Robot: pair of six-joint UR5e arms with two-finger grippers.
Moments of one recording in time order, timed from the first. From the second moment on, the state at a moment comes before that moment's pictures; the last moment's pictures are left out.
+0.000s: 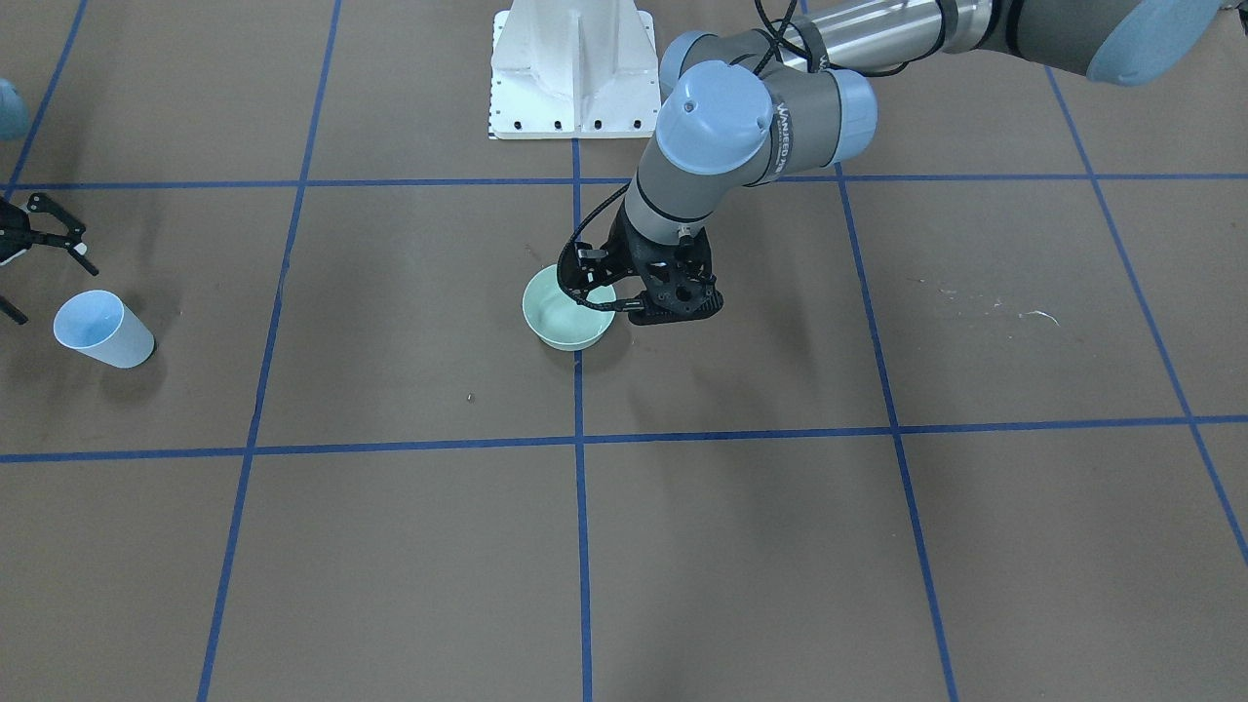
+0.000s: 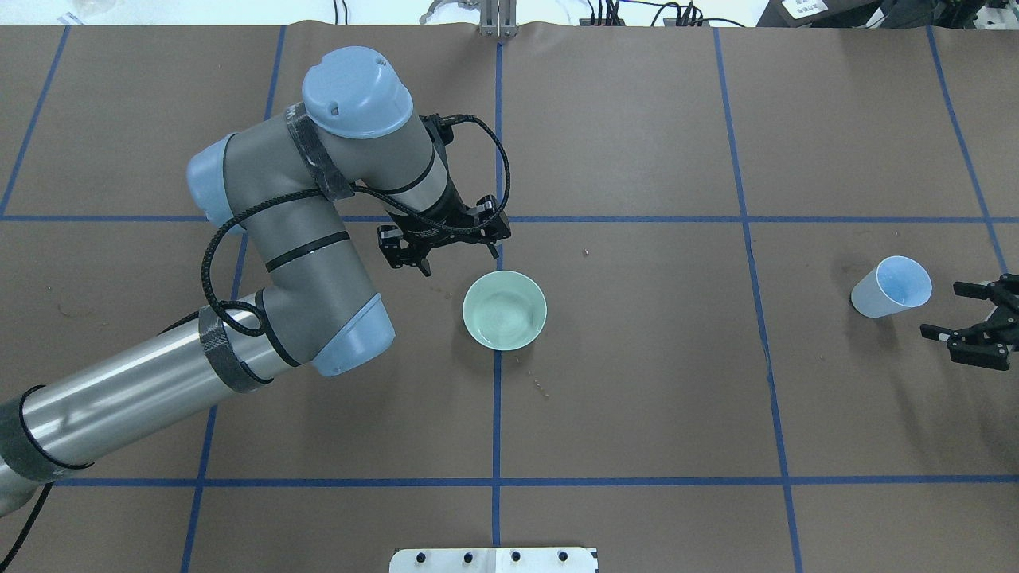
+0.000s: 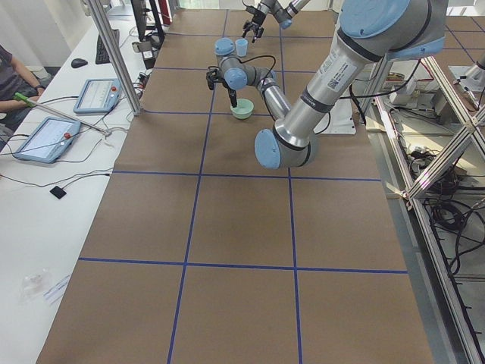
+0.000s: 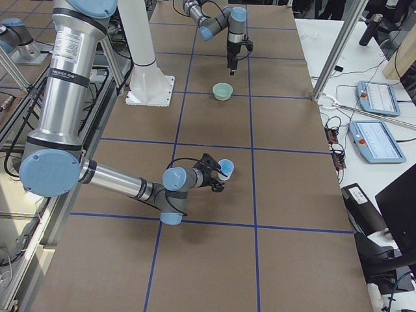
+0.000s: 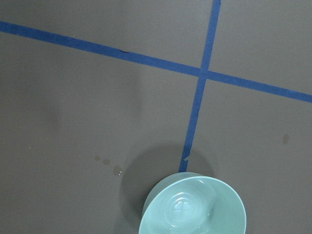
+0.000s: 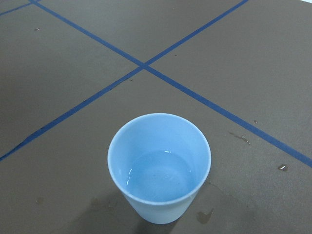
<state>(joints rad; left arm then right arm) -0.65 -2.37 -1.54 -1.69 -2.15 -1.37 0.90 -1.81 1.33 0.25 1.94 0.48</state>
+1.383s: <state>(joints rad) -0.65 -2.34 -1.60 -1.68 -2.16 -1.37 0.82 -1.77 1.31 0.28 1.82 0.54</state>
